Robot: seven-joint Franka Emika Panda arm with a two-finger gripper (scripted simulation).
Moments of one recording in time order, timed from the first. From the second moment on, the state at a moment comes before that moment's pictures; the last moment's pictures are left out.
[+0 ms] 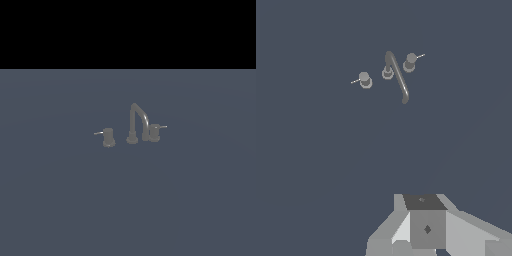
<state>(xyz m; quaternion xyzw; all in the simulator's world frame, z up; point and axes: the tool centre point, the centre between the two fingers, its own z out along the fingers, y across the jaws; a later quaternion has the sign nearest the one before) -0.237 0.020 0.471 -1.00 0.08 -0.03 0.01</state>
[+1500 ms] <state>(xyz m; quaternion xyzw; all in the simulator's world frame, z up) -0.108 0.115 0.274 -0.93 0.36 -0.01 0.01</state>
